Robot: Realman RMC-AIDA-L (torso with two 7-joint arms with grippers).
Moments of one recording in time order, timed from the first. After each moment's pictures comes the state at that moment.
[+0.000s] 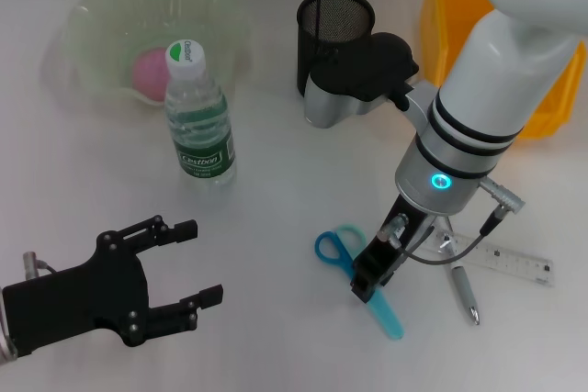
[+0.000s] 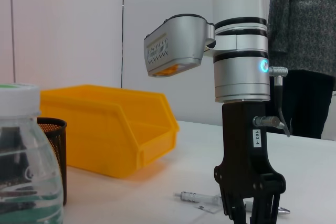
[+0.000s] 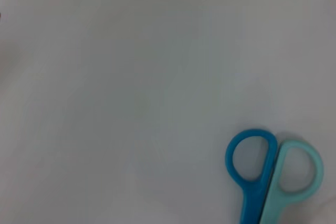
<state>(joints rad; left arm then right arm) -0.19 -2.02 1.09 0.51 1.56 1.62 -0.83 0.91 2.09 -1.79 -0.92 -2.34 -1.49 2.96</state>
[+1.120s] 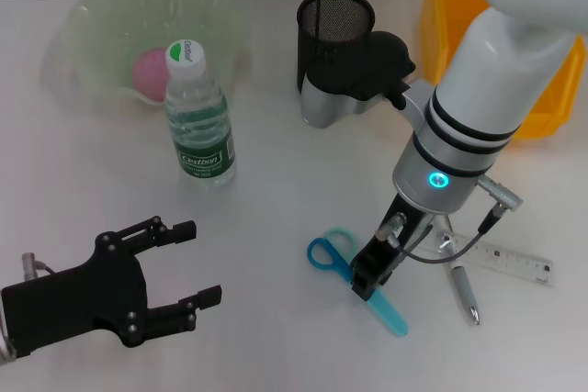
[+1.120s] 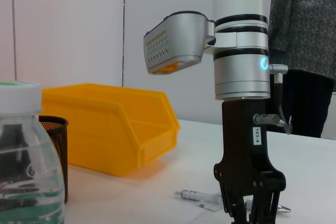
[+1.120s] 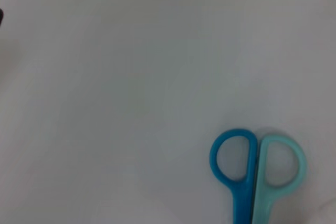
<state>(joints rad) -0.19 -2.02 1.09 0.50 1.56 1.62 -0.83 0.92 2.09 -1.80 -0.91 -2.34 -1.49 2.96</state>
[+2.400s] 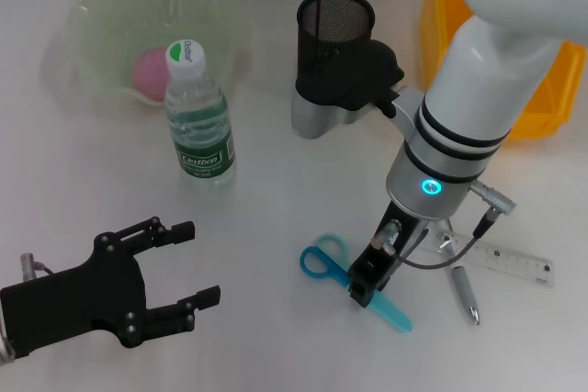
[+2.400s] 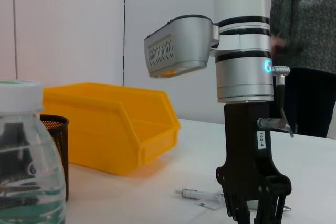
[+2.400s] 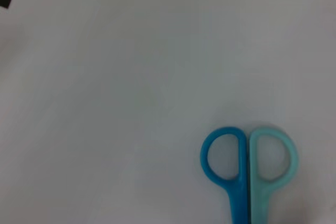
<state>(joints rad) -0.19 -2.02 1.09 0.50 1.56 1.62 -0.83 0.94 2.09 -1.84 -0.89 -2.31 -1.48 2.96</state>
